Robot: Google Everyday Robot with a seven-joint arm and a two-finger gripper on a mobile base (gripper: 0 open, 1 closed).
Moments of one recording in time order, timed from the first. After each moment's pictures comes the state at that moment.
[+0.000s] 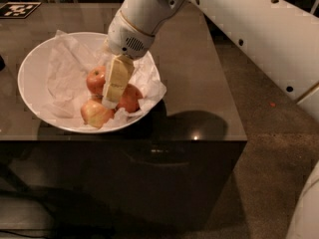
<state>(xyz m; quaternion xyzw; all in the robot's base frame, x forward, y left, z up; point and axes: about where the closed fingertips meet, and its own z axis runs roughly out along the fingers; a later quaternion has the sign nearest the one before) 0.537 0.114 0.924 -0.74 0.60 0.22 0.22</state>
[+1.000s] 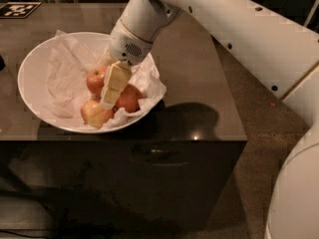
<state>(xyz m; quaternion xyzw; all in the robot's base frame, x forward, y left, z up) 0.546 0.119 0.902 -0.73 0.61 0.24 0.20</state>
